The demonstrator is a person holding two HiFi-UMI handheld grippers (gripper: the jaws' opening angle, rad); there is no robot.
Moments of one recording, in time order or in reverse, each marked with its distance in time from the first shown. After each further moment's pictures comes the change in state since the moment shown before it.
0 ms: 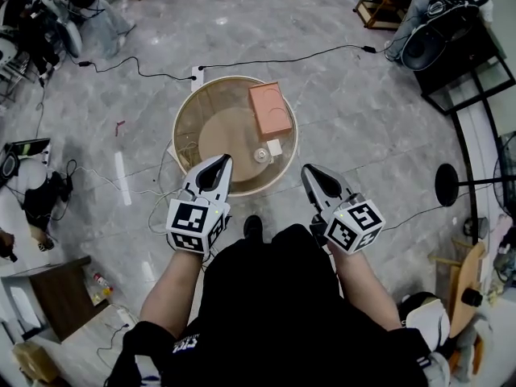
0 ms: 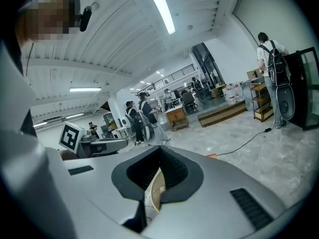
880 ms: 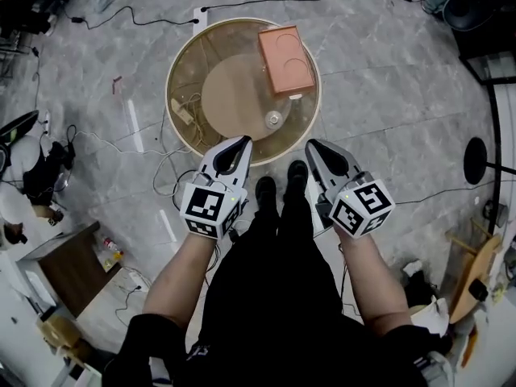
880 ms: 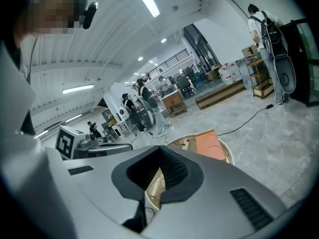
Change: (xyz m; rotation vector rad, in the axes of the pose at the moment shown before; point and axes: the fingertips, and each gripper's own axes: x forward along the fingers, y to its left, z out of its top) left arm 0.127 0.013 -0.137 -0.073 0.128 -0.060; right arm 0.100 -0.105 -0.108 0.112 0.128 0.017
